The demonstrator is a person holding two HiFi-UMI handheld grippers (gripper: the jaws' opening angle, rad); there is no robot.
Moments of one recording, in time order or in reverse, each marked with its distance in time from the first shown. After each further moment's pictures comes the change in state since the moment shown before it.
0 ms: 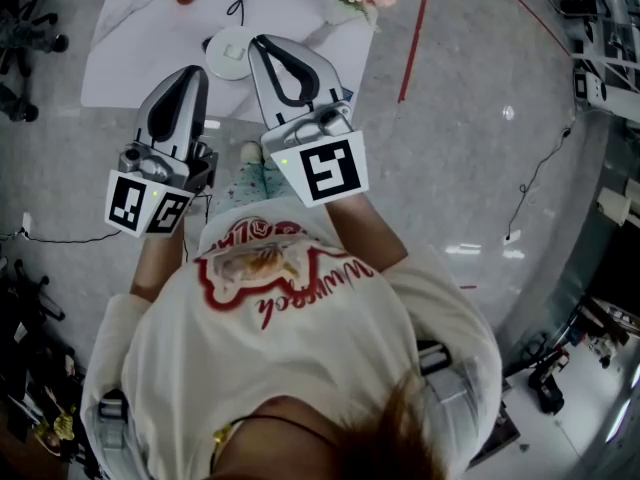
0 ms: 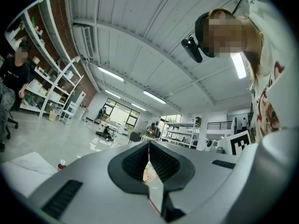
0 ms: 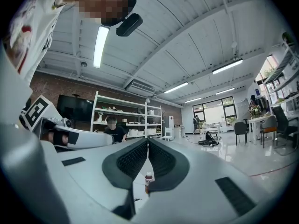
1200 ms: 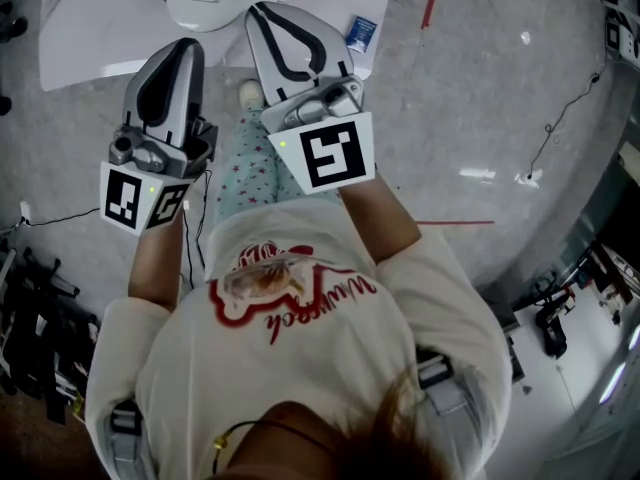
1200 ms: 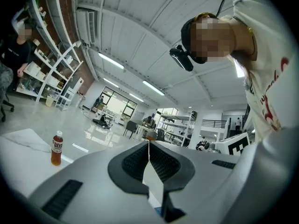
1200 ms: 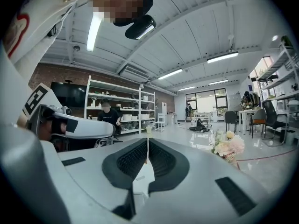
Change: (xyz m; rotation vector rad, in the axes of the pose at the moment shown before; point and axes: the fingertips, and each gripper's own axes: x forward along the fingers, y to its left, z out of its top) left arm 0.025 0.039 -0.147 -0.054 0.100 -0.067; right arm -0.017 -0.042 -0.170 0.027 0.173 -0.114
